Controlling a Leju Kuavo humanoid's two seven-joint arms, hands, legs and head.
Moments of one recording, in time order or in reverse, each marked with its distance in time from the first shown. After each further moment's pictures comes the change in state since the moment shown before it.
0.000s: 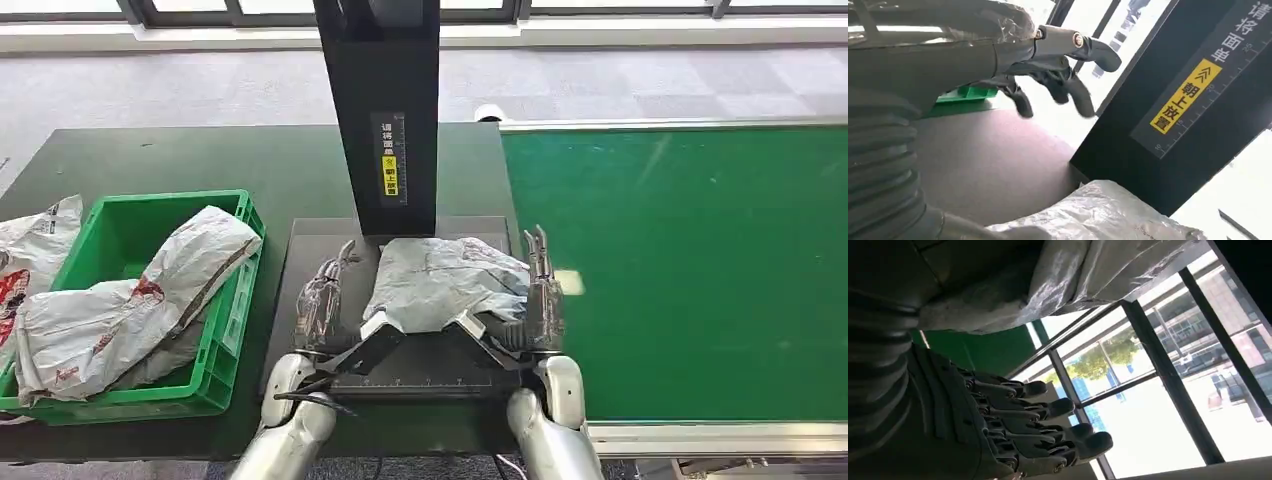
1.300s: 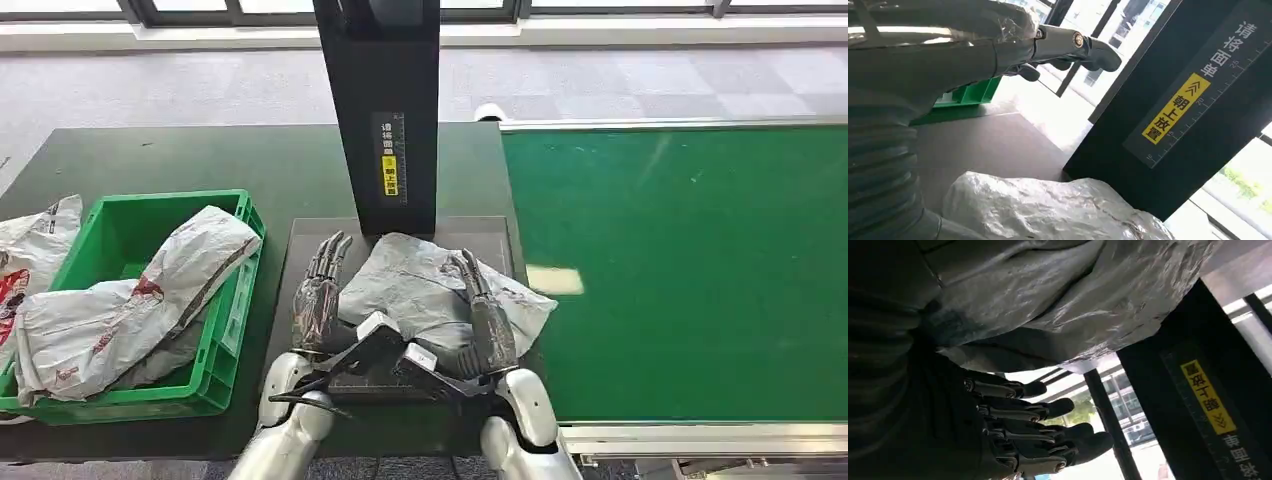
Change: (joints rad) left arm 0.012 0.003 0.003 -0.035 0.010 0.000 -0.030; right arm 0.133 -0.020 0.305 -0.191 -0.042 0.305 0.111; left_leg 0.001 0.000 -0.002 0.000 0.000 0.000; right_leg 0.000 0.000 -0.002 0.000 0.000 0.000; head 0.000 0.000
